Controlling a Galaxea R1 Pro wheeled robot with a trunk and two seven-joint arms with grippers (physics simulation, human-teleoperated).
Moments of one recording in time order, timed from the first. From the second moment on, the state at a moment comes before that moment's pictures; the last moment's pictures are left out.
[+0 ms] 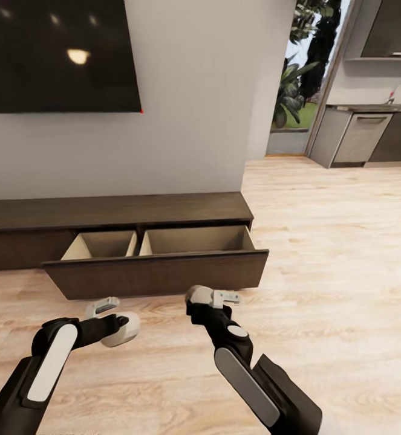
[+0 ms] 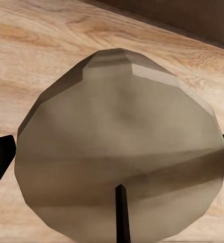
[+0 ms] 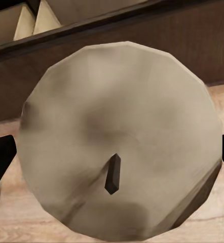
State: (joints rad) left arm -0.37 0.16 0.03 -1.46 0.72 1.00 0.35; right arm -0.51 0.03 0.75 -1.45 -0.82 0.40 -0.76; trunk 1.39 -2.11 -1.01
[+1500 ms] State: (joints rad) left arm -0.37 0.17 -0.01 -1.47 0.81 1.00 0.36; right arm -0.51 0.03 0.76 -1.47 -0.82 0.40 -0.75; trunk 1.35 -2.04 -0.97
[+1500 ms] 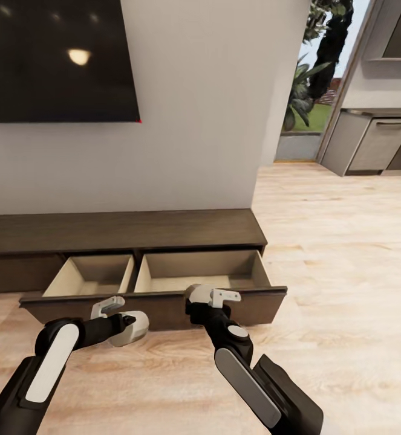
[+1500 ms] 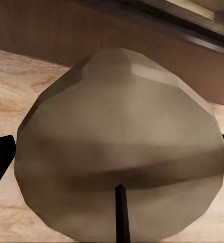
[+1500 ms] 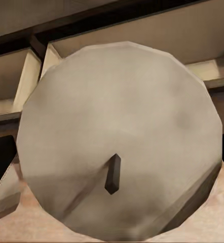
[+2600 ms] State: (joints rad) left arm -0.31 0.40 0.00 -1.53 1.50 1.00 0.36; right arm -0.51 0.03 0.77 -1.54 -0.82 0.35 -0.72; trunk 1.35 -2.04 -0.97
